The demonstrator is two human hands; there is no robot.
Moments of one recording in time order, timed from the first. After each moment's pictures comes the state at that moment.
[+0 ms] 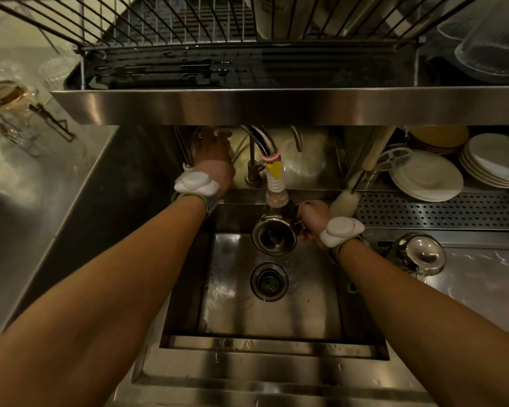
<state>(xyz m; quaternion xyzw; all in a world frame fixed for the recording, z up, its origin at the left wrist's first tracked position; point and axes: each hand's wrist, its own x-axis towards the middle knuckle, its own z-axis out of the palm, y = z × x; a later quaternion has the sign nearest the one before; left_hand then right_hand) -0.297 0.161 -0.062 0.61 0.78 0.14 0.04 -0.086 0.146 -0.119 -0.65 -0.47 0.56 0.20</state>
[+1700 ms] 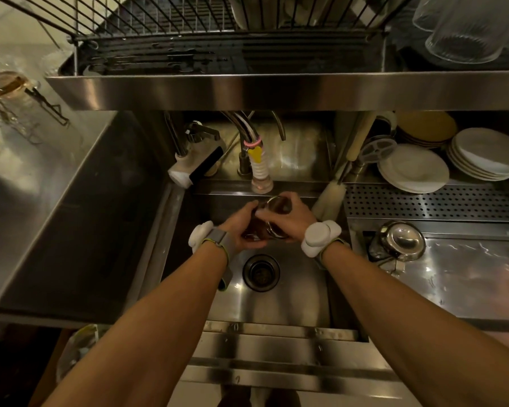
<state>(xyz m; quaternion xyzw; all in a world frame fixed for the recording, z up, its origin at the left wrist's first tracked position) -0.205 0.075 -0.110 0.12 0.68 0.34 0.64 -0.077 0.105 -0.114 -0.60 -0.58 0.52 0.18</state>
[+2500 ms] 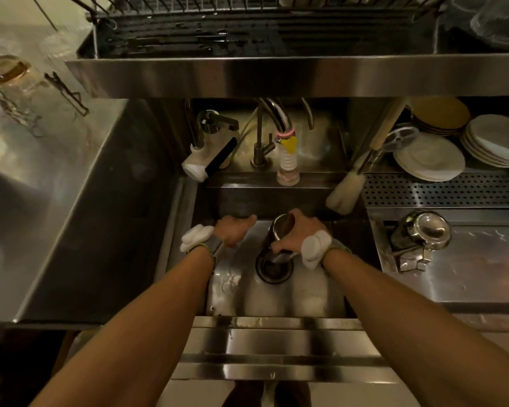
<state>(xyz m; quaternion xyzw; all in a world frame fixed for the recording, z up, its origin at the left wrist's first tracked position) -0.267 0.054 -0.119 0.33 0.78 0.10 0.53 -0.106 0.082 -0.137 -0.64 -0.68 0.35 -0.06</state>
